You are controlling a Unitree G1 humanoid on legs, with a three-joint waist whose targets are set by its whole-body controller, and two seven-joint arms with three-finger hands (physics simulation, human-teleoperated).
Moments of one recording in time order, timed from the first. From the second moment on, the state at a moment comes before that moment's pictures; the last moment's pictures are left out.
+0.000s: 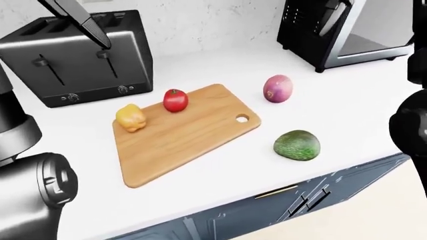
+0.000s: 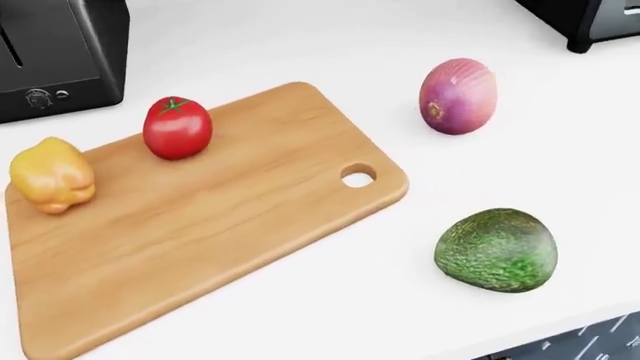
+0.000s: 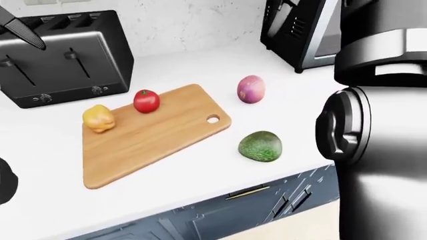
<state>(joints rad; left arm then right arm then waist) -1.29 0.72 0.19 0.16 0.24 0.08 -0.91 -1.77 -0.59 -0.07 1.15 -0.62 -0.21 0.91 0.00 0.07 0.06</state>
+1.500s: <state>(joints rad) -1.32 0.73 0.19 0.15 0.24 0.06 -0.91 -1.83 -0.60 -0.08 1.23 -0.63 -0.17 0.72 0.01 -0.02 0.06</state>
